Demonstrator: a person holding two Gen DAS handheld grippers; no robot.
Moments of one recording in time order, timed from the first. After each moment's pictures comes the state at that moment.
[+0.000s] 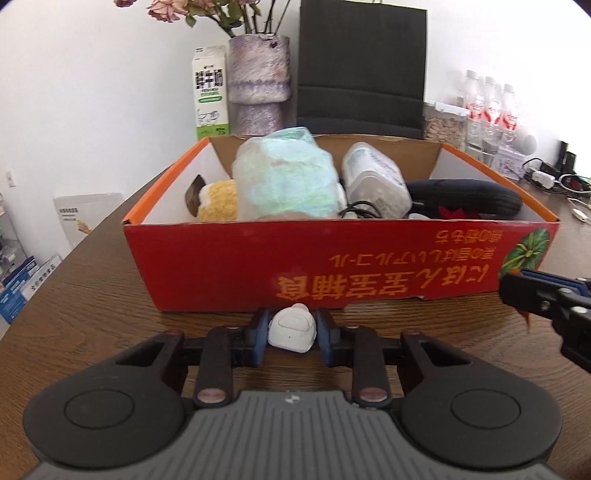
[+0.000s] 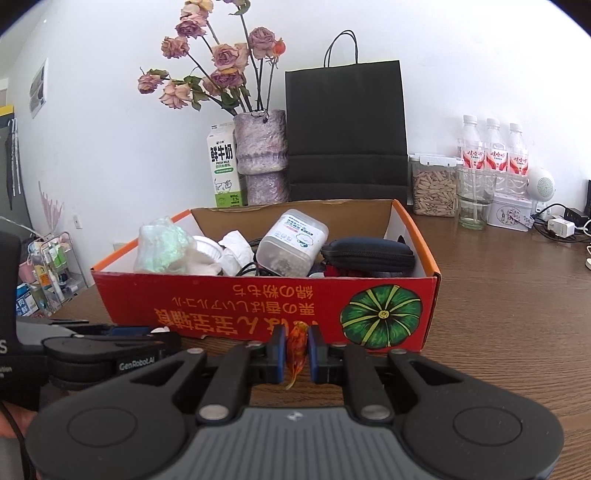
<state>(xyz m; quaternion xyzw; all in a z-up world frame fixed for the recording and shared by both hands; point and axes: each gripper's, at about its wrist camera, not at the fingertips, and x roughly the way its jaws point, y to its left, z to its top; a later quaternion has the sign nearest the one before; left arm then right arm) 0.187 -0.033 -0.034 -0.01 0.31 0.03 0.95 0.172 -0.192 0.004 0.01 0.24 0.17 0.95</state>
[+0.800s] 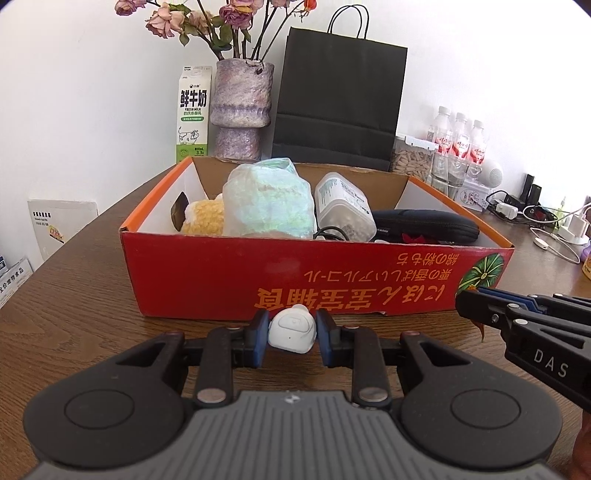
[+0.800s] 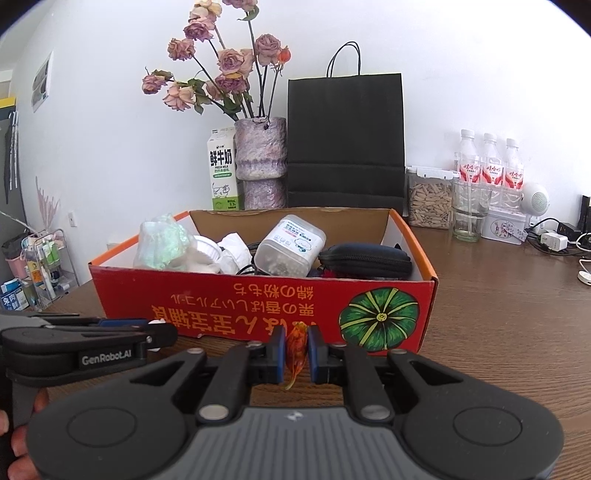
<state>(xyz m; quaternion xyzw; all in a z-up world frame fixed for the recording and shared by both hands) 0.167 -0.026 -0.028 -0.05 0.26 -0.01 0.96 0.164 -0.187 0.000 -0.01 0.22 0.16 0.96</state>
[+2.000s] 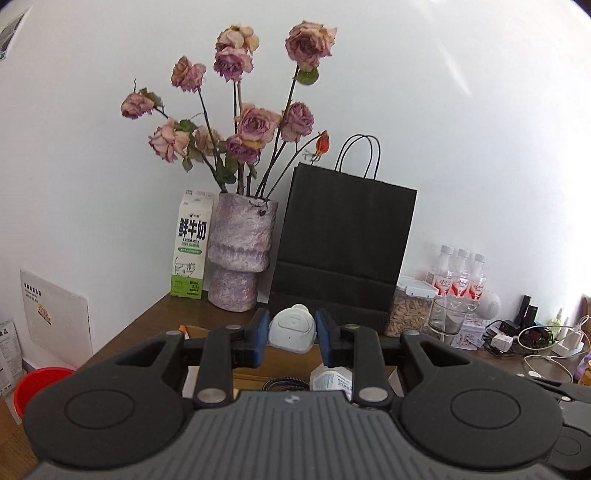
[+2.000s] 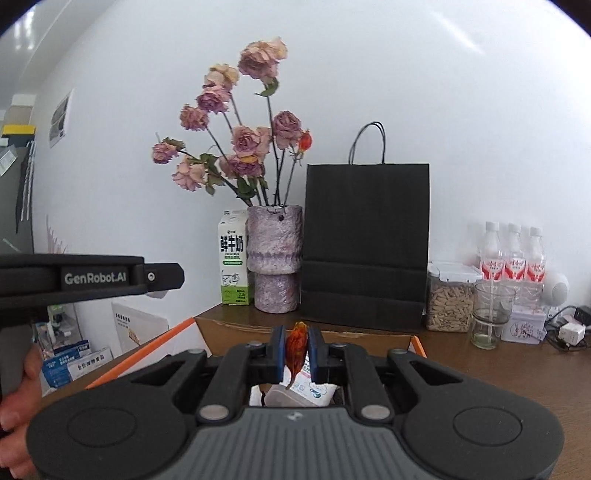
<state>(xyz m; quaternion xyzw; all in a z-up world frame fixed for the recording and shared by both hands) 0.229 -0.001 0.066 -0.09 0.10 0.00 0.99 0.226 -0.161 0.075 0.00 0.12 0.18 0.98</state>
